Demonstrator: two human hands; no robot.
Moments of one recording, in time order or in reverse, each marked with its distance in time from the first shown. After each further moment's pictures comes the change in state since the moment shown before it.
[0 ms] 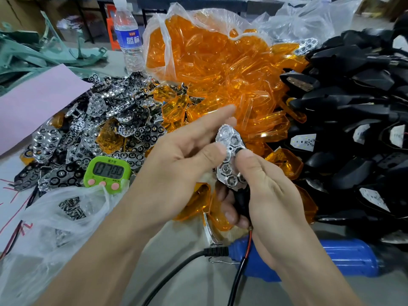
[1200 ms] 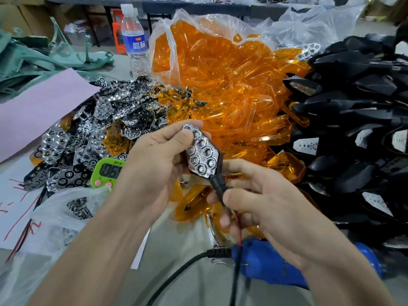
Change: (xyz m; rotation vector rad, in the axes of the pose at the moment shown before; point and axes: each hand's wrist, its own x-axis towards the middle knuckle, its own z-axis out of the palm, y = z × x) left_hand 0.009 -0.001 -0.013 -0.425 0.358 -0.284; right_hand 0.002 -0.013 -0.017 -0.088 -0.256 0.171
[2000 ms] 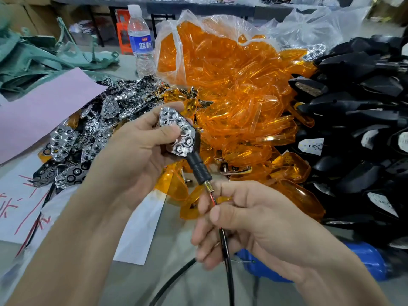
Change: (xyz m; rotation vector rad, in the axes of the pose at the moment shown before) left_hand 0.007 0.024 -0.028 0.002 -0.058 0.005; right_hand -0.003 0.000 0.017 0.253 -0.304 0.184
